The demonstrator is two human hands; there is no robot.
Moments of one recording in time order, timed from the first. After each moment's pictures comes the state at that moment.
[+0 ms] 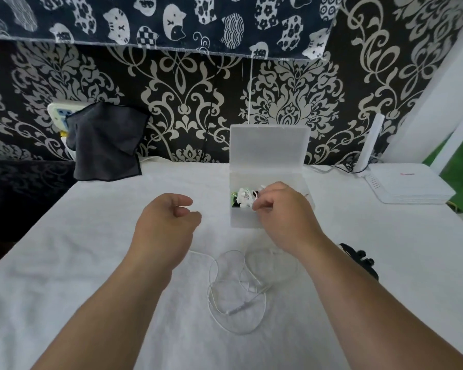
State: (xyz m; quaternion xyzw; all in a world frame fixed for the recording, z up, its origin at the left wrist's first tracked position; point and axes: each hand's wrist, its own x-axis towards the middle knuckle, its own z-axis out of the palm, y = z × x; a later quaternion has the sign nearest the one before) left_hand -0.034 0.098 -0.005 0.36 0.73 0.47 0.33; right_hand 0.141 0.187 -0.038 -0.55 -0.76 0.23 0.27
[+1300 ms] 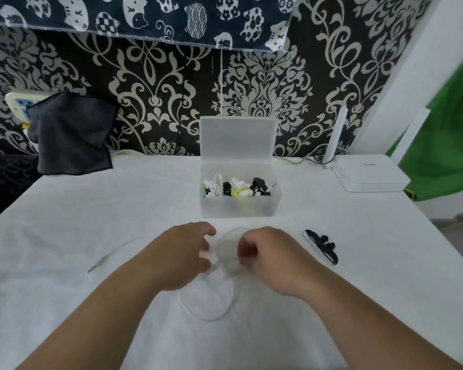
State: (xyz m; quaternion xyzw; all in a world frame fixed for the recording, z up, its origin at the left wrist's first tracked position) left_hand -0.001 0.096 -0.028 0.68 0.67 0.06 0.28; right_hand 0.190 0.125 -0.041 -0.53 -0.80 0.27 0.06
